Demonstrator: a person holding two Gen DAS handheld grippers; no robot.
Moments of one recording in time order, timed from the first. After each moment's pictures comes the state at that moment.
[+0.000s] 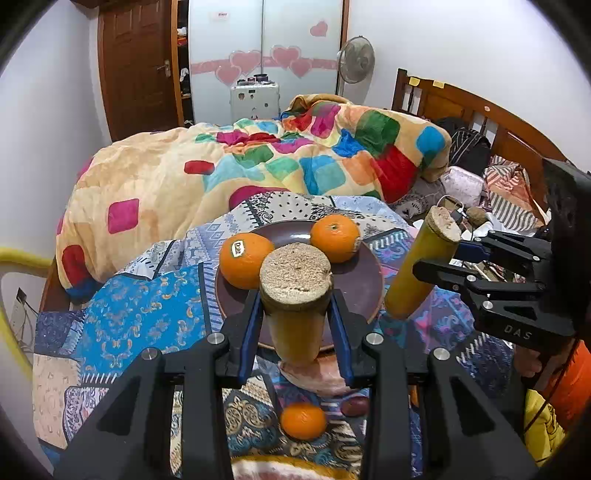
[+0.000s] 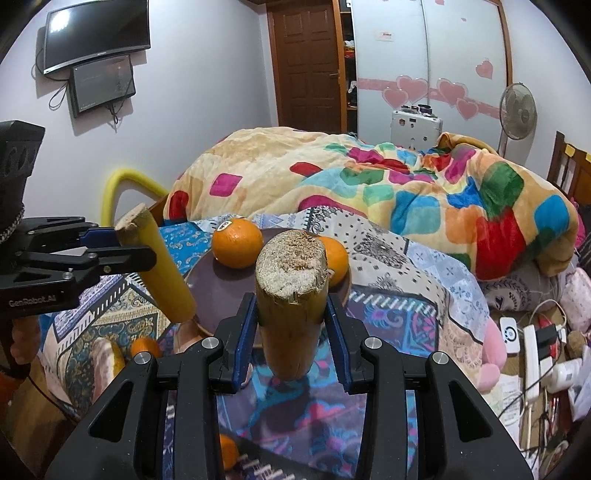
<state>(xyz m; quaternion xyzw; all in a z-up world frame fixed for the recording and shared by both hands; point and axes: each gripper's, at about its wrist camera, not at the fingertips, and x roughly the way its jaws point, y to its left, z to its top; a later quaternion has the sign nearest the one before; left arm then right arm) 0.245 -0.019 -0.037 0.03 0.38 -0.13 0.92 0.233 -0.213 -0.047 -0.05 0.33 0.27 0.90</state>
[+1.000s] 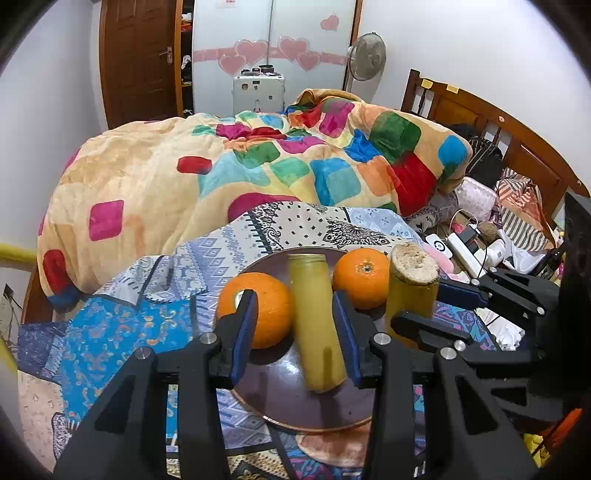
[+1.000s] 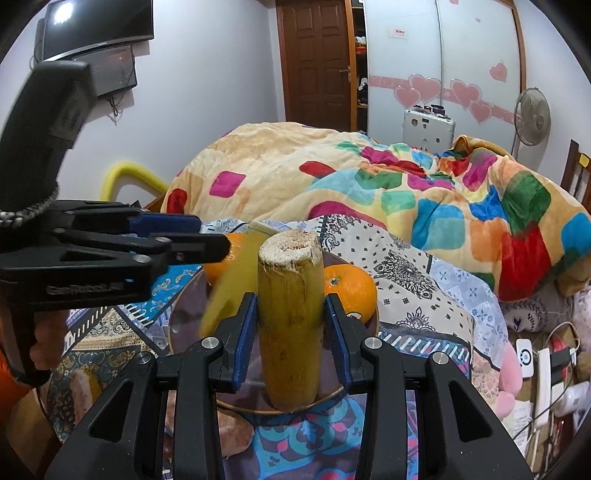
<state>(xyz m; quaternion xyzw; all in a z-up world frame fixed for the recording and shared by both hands) 0.324 -0.011 -0.053 0.00 0.39 -0.13 0.91 0.275 -0.174 -0.061 -0.07 0.33 0.28 0.90</state>
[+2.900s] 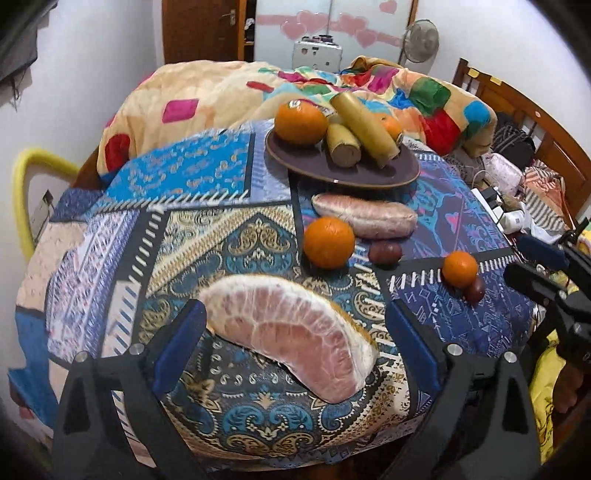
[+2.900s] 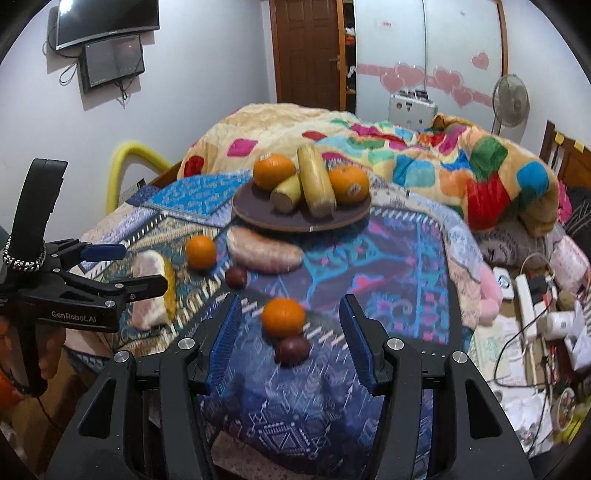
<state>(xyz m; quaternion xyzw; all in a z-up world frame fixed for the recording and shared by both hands) 0.140 0.002 -0.118 -0.04 0.45 -0.02 0.89 0.131 -0.219 -0.077 -0.07 0.36 0.25 0.89</state>
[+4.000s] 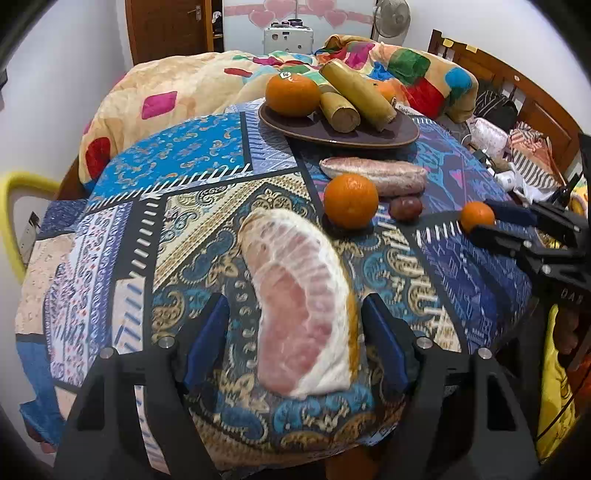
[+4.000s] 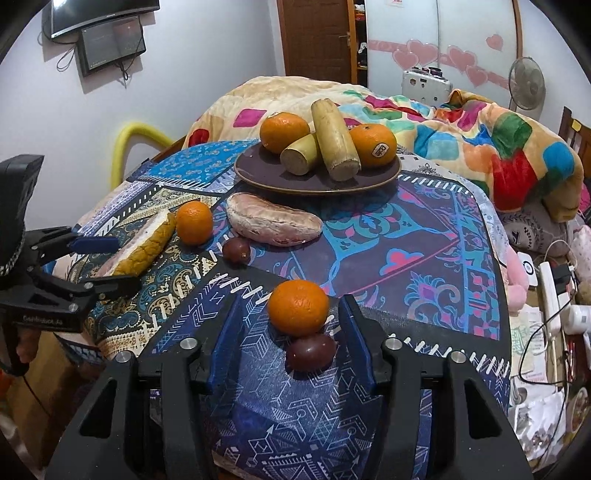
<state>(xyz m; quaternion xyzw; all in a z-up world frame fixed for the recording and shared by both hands) 0.138 0.025 -0.136 0.00 0.47 -0.07 0.88 0.148 -0.199 -0.112 -0.07 0.40 0.27 0.87</state>
